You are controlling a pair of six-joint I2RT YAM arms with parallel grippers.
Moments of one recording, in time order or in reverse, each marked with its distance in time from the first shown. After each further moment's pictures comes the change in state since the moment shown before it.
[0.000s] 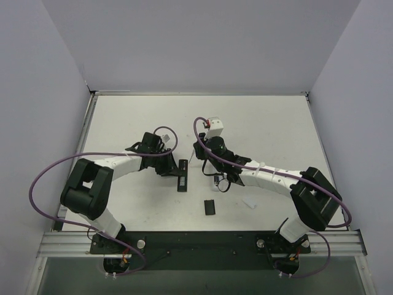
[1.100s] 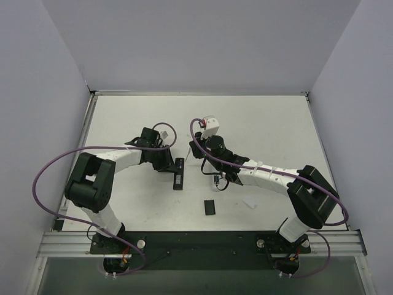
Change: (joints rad) left arm 0.051 0.074 0.095 -0.077 -0.027 0.088; right arm 0.000 0.027 0.008 0.087 -0.066 -0.078
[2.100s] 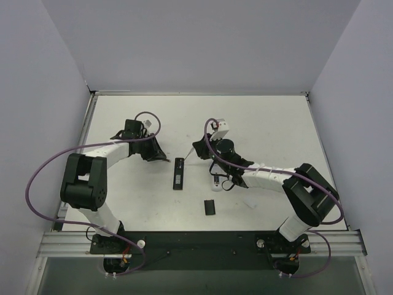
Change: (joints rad) left arm 0.187 -0.002 0.060 0.002 -0.011 0.003; right arm -0.097 0.036 -0.164 0.287 -0.144 0.159
